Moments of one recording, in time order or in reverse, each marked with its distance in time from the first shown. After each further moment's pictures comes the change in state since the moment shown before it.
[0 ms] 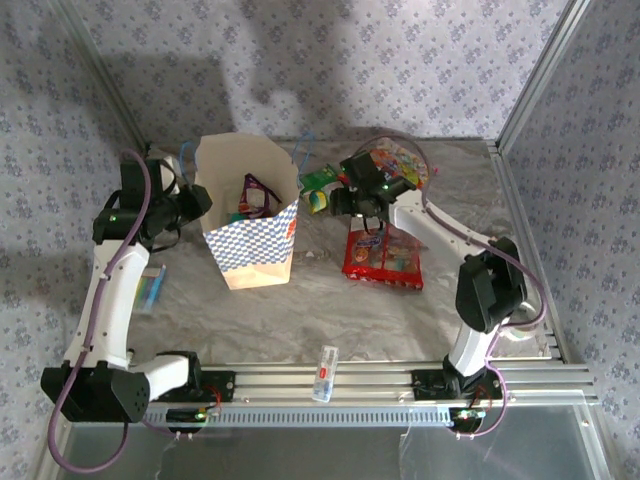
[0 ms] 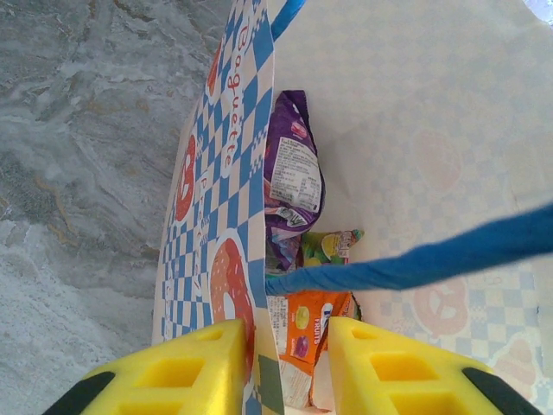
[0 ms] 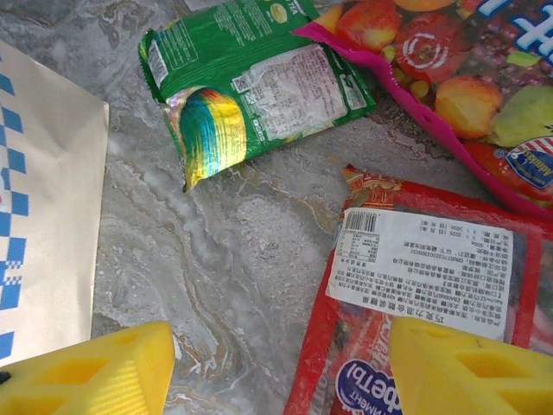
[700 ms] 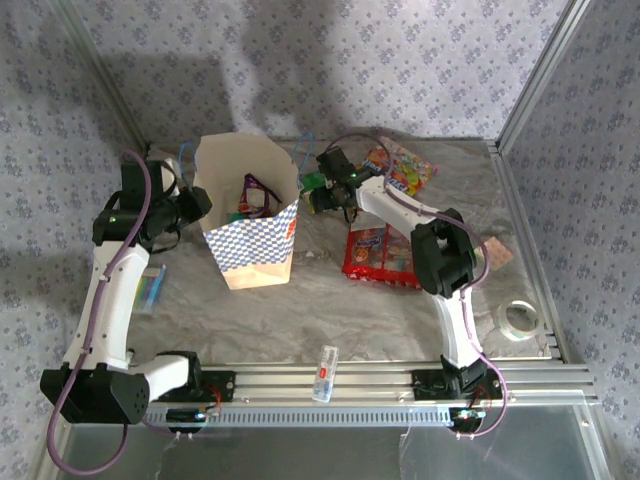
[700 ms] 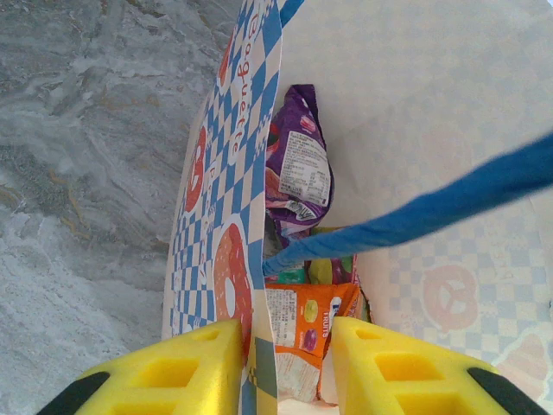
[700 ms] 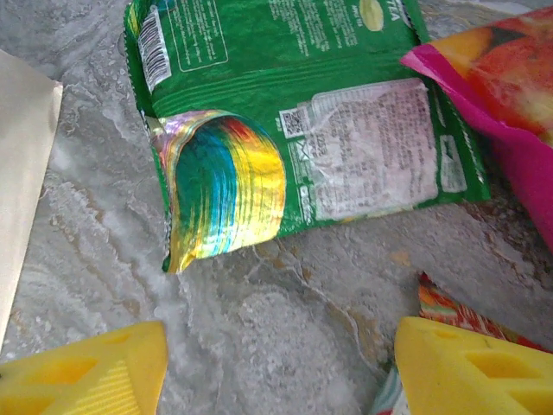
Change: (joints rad) left arm -0.005 -0.005 0.000 -0.020 -0.022 0.005; right arm 0.000 0.395 0.313 0.010 -0.019 -0.198
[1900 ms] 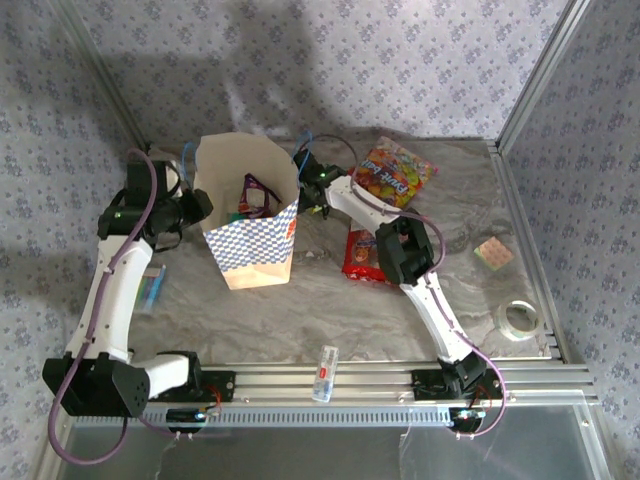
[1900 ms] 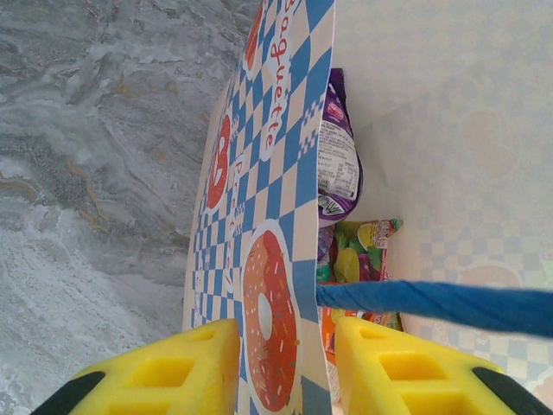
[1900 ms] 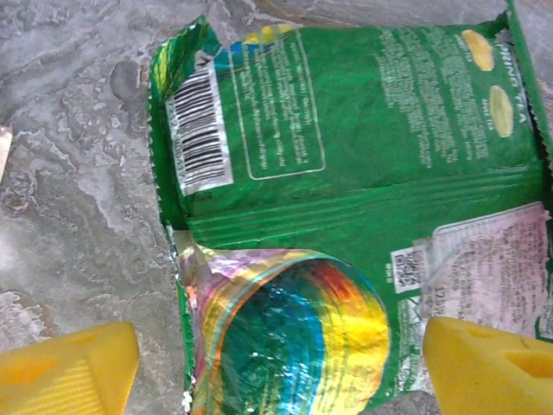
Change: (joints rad) left arm 0.000 0.037 -0.014 -0.001 -0.029 0.026; right arm 0.072 0.366 0.464 -0.150 0.170 -0.087
